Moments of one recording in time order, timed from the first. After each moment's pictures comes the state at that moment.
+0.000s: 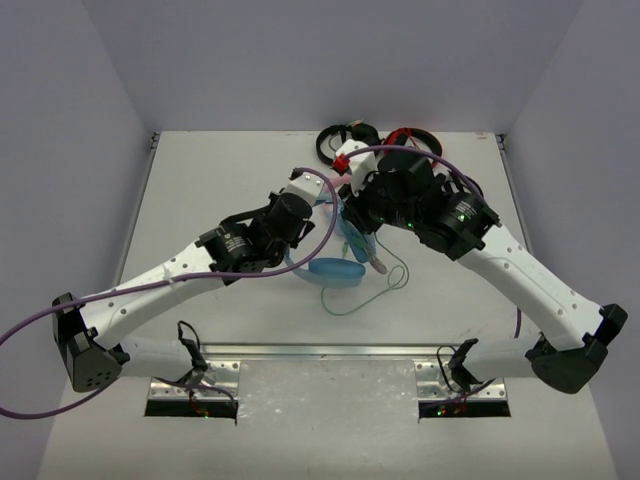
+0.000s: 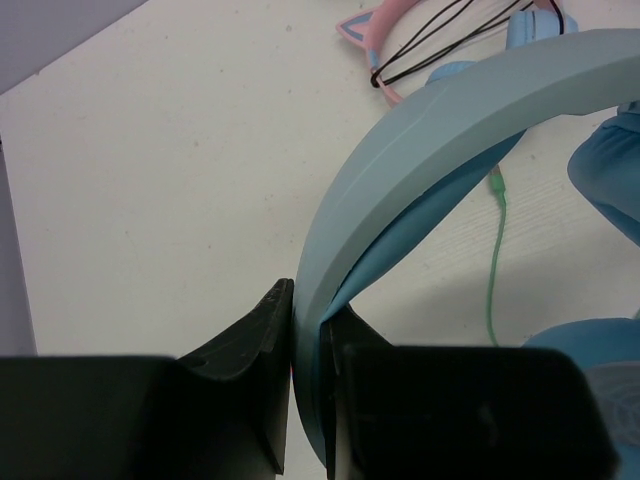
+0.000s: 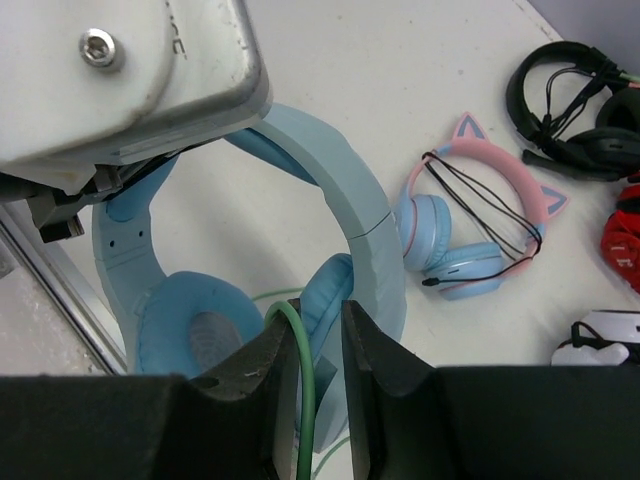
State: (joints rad) left arm -0.90 1.25 1.23 -0.61 -0.65 -0.11; right arm 0.80 1.30 1.48 -0.71 0.02 -0.13
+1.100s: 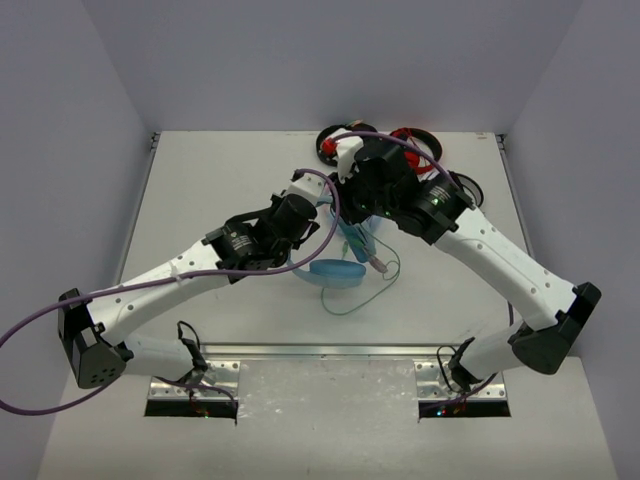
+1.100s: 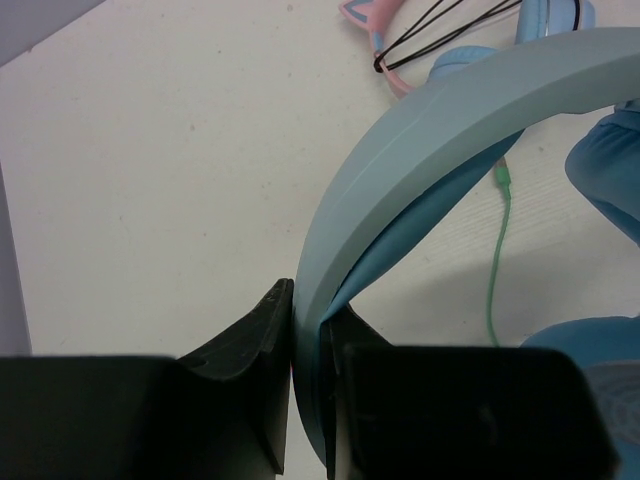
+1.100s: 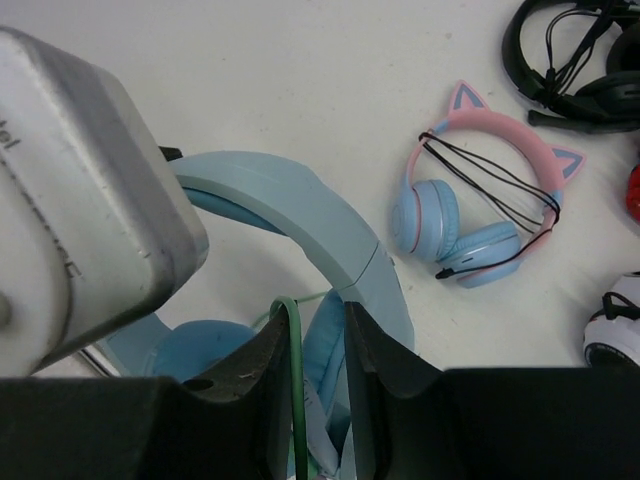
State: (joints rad) left arm -0.90 1.28 1.23 -0.63 -0.67 -0.15; right arm 0.80 1.43 1.57 -0.74 0.09 0.02
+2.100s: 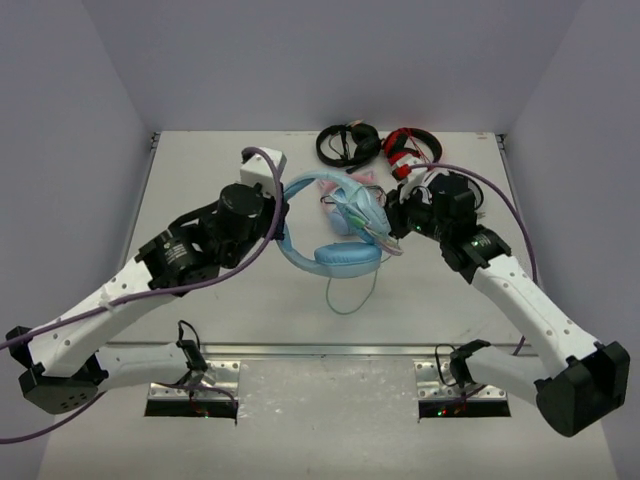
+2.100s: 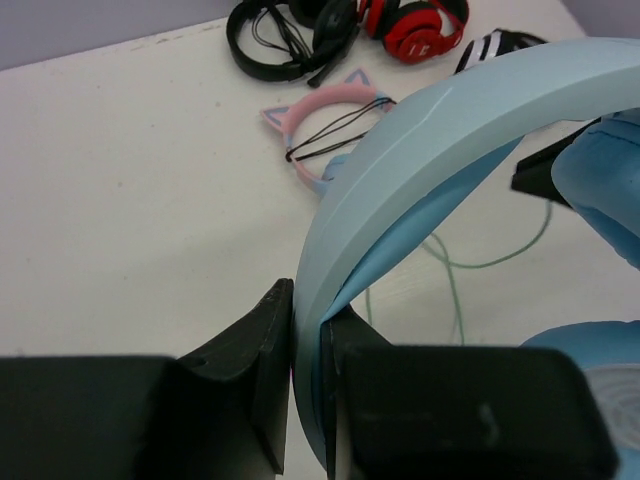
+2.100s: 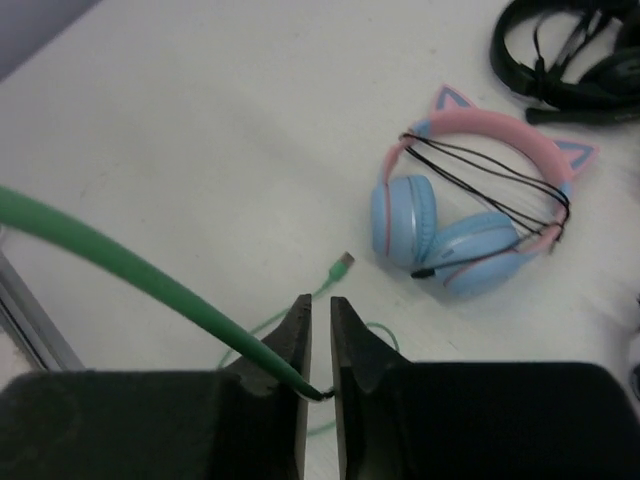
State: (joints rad) left arm -0.90 1.08 1.32 -0.65 -0.53 -0.27; right arm 0.41 1.09 0.94 -0.25 -0.31 -0.02
